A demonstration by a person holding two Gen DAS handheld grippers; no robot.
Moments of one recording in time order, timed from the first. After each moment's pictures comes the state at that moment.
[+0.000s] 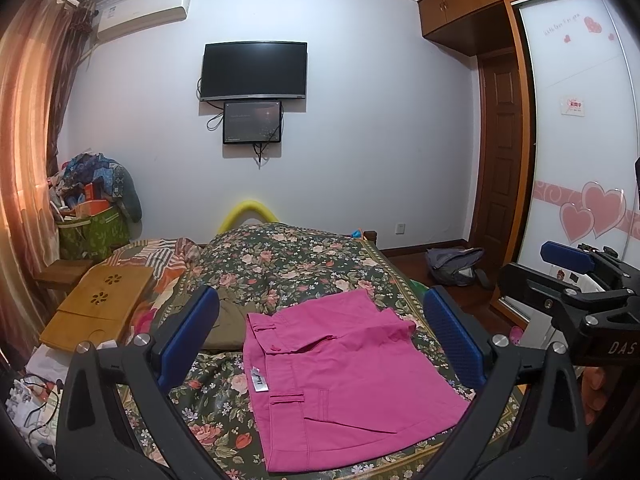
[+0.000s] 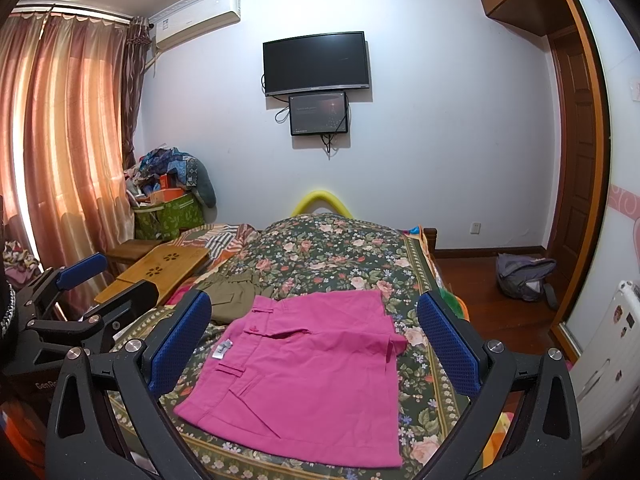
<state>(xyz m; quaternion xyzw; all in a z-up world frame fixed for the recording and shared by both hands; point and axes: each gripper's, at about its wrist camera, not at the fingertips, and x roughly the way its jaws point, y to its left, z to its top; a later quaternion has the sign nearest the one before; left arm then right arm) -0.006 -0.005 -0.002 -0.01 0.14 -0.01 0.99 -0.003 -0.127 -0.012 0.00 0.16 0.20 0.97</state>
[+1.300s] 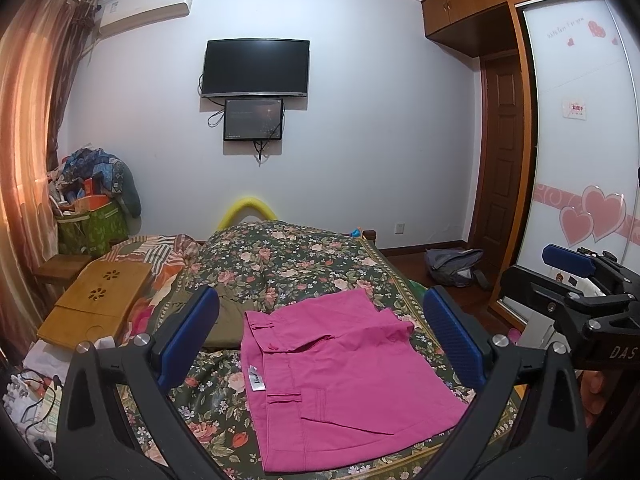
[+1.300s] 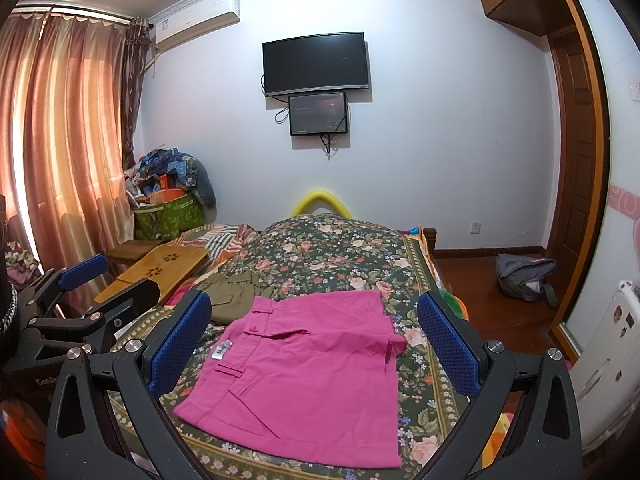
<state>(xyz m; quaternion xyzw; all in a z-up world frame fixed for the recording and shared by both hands) 0.002 0.001 0.003 -0.02 0.15 -0.01 0.99 -0.004 -0.125 -0.013 0.00 0.16 0.20 0.97</state>
